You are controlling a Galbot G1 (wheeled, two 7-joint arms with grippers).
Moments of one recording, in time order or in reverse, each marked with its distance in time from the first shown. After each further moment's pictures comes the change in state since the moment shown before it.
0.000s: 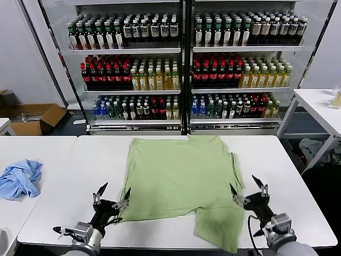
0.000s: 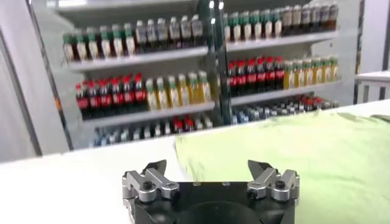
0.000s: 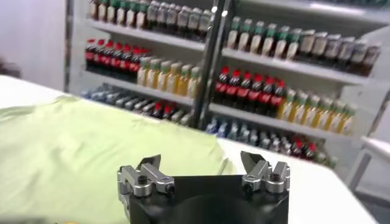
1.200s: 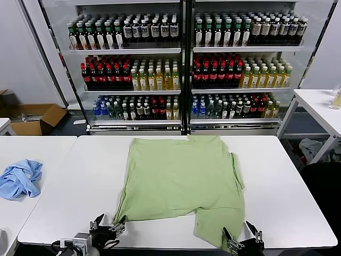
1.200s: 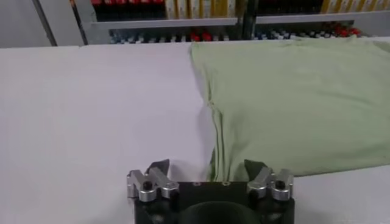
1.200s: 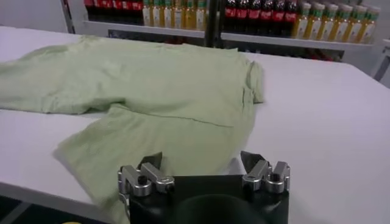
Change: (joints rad) left arm 0.058 -0.037 0.001 -0.015 -0.093 0.215 -0.098; right arm -0.105 0.035 -0.100 -0.027 0.065 0.013 0.119
